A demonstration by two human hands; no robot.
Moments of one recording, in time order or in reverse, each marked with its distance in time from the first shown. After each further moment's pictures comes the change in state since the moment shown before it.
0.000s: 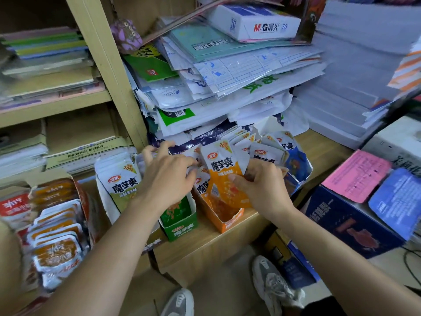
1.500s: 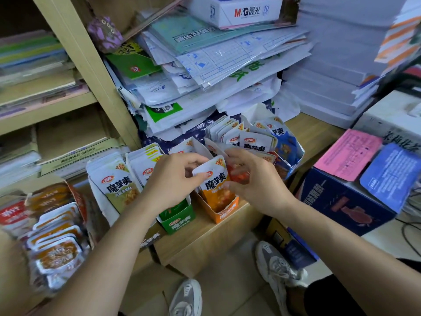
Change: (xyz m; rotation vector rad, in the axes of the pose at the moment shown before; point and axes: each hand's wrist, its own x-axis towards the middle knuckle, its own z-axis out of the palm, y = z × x) left_hand -0.015 0.028 -0.020 -0.668 -0.216 -0.048; right_hand -0.017 0.002 -0.014 0.051 -0.152 -0.067
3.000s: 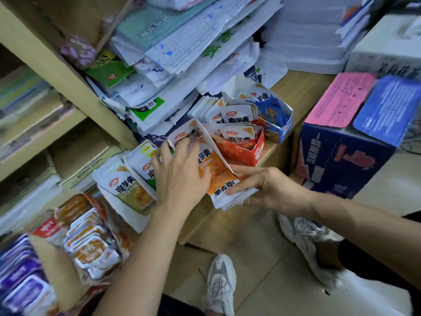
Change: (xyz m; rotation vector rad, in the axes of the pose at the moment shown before) left_hand -0.023 0.018 0.039 0.862 0.156 0.103; right_hand -0.070 0.048 0.004 0.356 -0.248 -0.154
